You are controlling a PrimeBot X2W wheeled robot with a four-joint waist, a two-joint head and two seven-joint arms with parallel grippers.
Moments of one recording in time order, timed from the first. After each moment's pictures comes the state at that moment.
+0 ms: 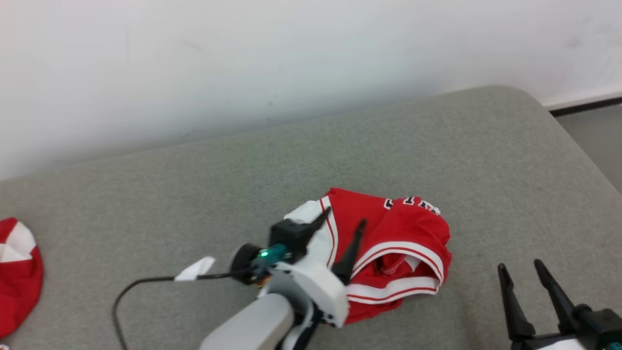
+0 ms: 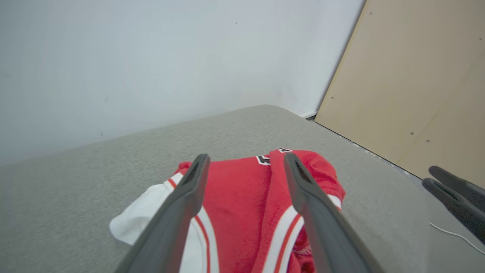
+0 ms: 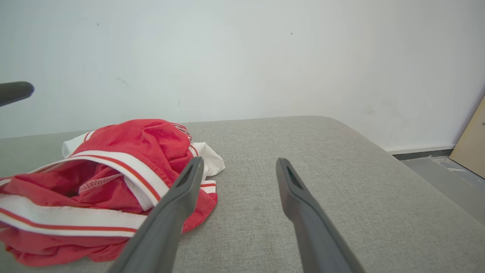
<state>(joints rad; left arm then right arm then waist) -0.66 0.08 -0.95 0.51 -0.70 0.20 -0.26 -0.08 -0.14 0.10 0.28 0.30 0.13 -0.26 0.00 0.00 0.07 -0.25</state>
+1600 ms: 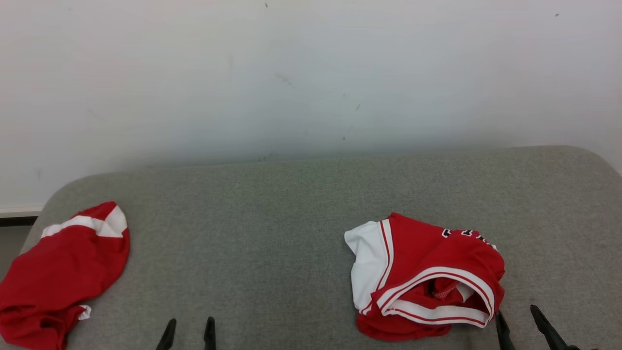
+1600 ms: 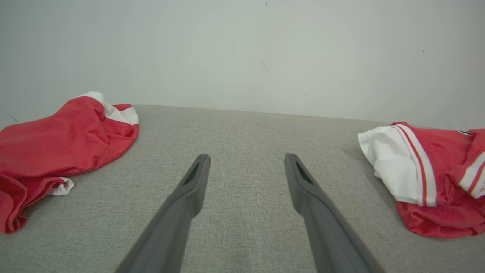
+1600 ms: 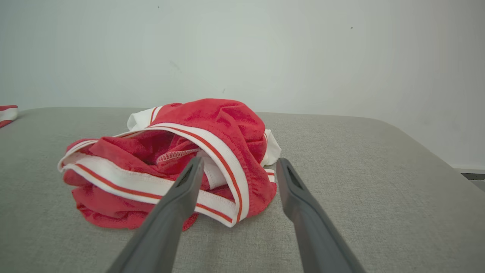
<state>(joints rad) 0.15 0.06 -0.12 0.11 -0.17 0.06 -0.26 0.06 -0.14 0.06 0.30 0.22 0.13 -0.26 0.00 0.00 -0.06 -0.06</state>
